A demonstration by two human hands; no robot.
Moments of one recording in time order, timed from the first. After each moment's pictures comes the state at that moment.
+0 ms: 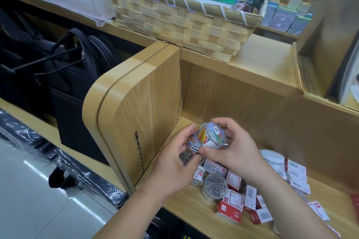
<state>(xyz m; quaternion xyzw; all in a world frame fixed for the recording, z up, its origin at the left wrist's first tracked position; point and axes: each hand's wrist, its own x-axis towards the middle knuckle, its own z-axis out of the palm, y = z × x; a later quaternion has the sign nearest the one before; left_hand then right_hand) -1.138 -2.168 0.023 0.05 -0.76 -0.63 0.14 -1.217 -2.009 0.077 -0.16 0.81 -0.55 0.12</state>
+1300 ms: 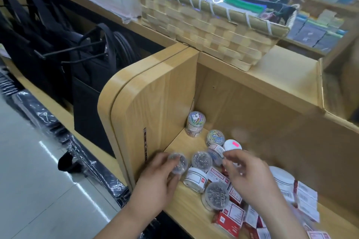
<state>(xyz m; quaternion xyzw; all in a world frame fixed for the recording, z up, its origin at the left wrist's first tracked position) -1.097 -2.196 -0.047 0.06 -0.90 -0.38 0.19 -1.220 -1.977 0.042 -0.18 0.93 -0.32 0.04</state>
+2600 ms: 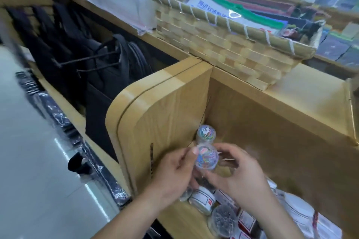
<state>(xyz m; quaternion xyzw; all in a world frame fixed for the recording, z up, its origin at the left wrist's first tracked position) -1.153 -2.180 0.029 0.21 -0.67 -0.70 0.12 -1.236 -2.033 0.064 -0.31 0.83 -0.47 0.06</state>
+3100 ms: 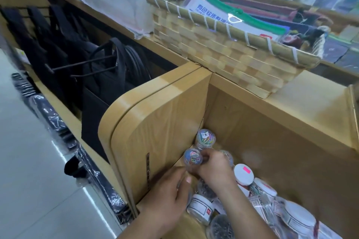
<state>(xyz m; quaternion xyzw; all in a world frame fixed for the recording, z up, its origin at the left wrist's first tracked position) -1.136 -2.187 -0.025 0.19 -0.85 -0.46 0.15 -1.278 -2.090 0.005 -0.15 0.92 -0.31 0.19</state>
